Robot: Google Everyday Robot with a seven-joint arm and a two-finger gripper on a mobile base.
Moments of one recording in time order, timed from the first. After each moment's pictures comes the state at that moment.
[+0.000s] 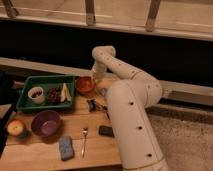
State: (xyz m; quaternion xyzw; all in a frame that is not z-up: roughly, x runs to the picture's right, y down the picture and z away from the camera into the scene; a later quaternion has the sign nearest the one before) arm -0.043 -0.049 0.963 -0.30 0.14 0.72 0.61
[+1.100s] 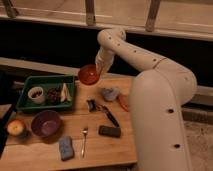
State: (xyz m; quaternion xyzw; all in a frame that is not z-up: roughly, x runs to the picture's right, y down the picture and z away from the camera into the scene) arm -0.011 -0.107 0.832 -0.26 0.08 0.70 0.66
